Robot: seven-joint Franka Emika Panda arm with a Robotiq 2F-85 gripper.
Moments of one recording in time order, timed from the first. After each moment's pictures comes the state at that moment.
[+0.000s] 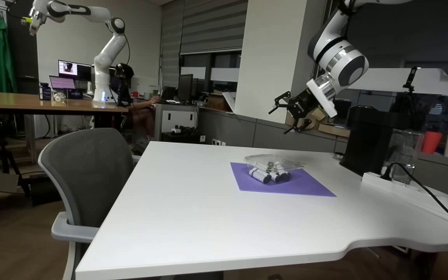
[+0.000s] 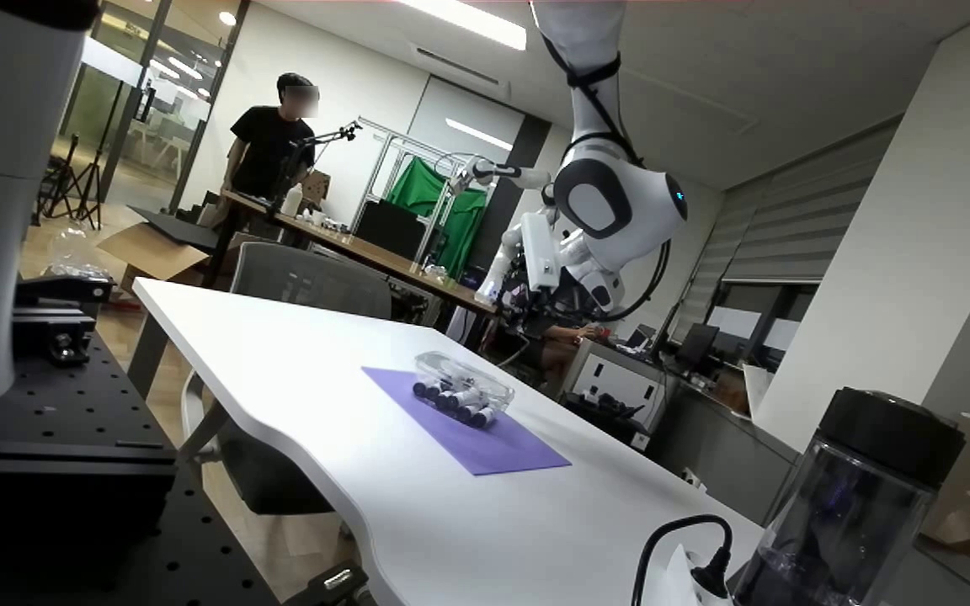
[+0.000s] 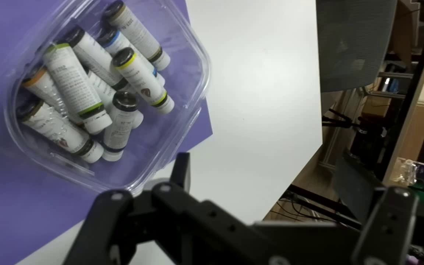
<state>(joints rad) -0.27 0.51 0.07 -1.83 0.99 2.23 -0.48</state>
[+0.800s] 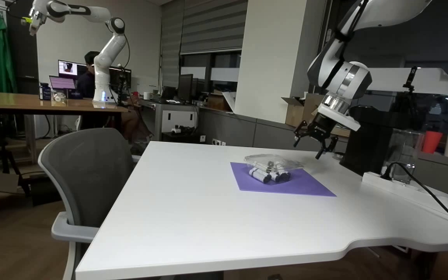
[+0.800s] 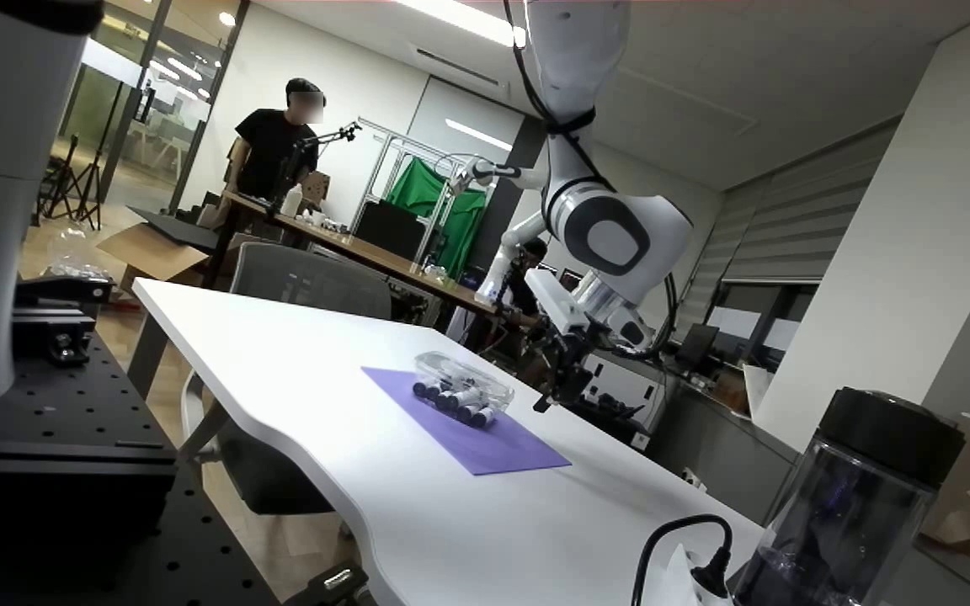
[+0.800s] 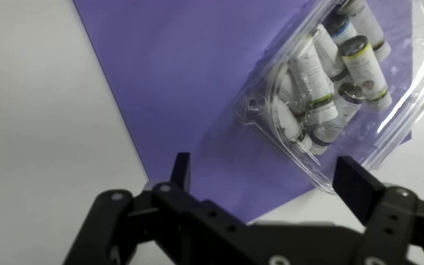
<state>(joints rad) -0.20 0.61 -0.08 -1.83 0.58 2.39 -0.26</state>
